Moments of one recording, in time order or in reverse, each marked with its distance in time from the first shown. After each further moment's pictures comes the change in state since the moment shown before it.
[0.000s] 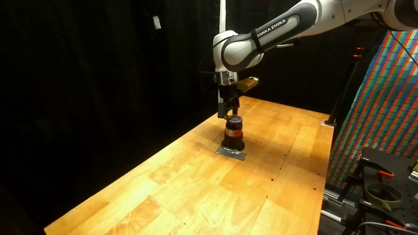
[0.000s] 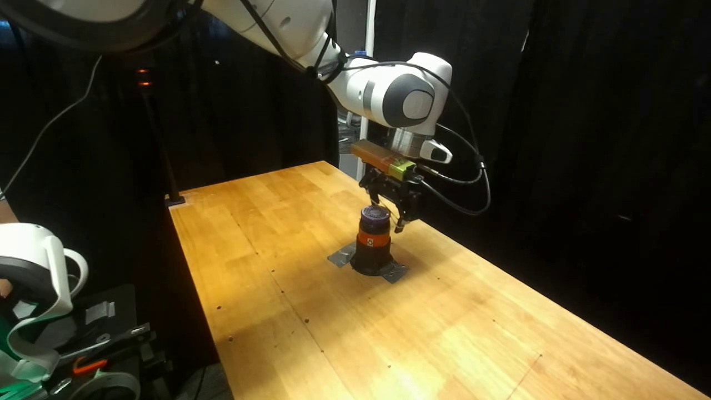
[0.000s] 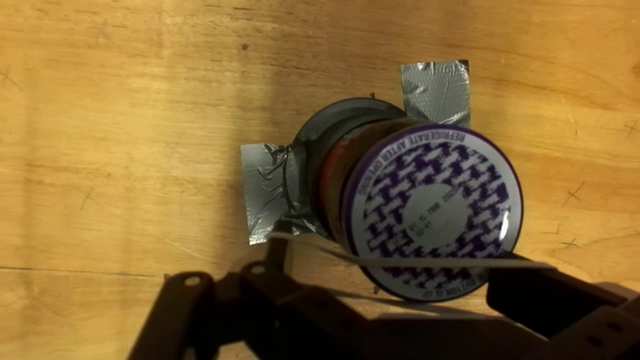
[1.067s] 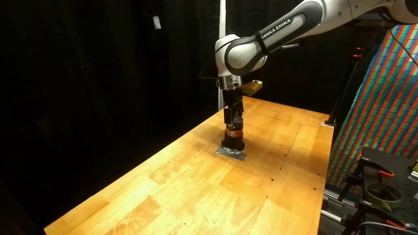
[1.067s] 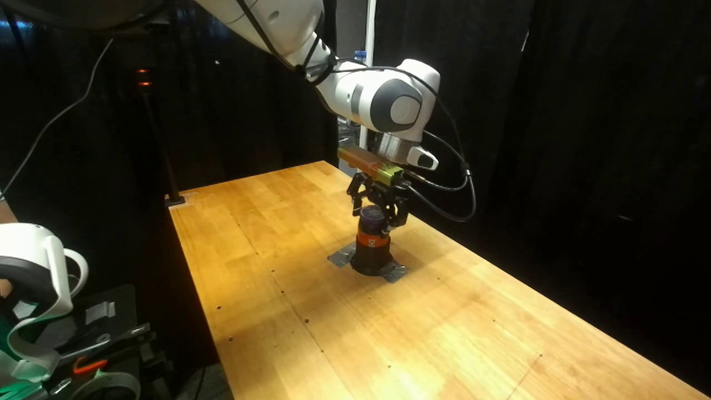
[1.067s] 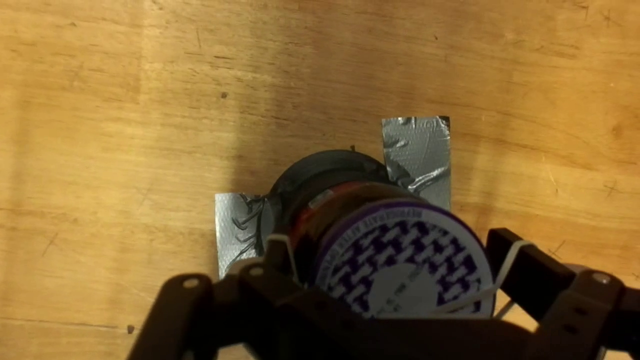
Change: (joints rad) arm 0.001 -0.051 0.018 -0.114 0.000 0.010 -0.025
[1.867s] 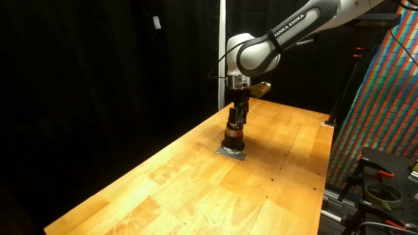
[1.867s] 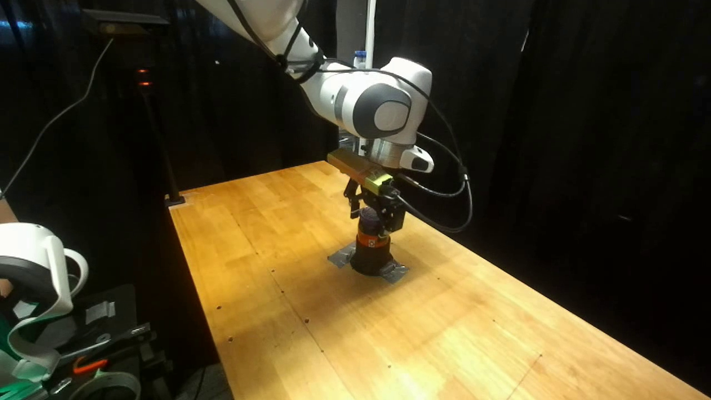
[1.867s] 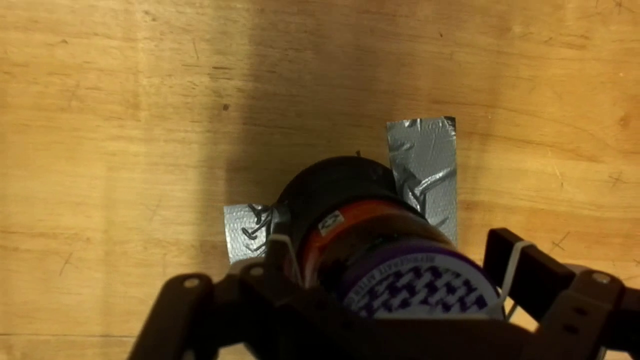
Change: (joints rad) arm -0.022 -0.126 -0.001 -0.228 0.033 0.199 0.006
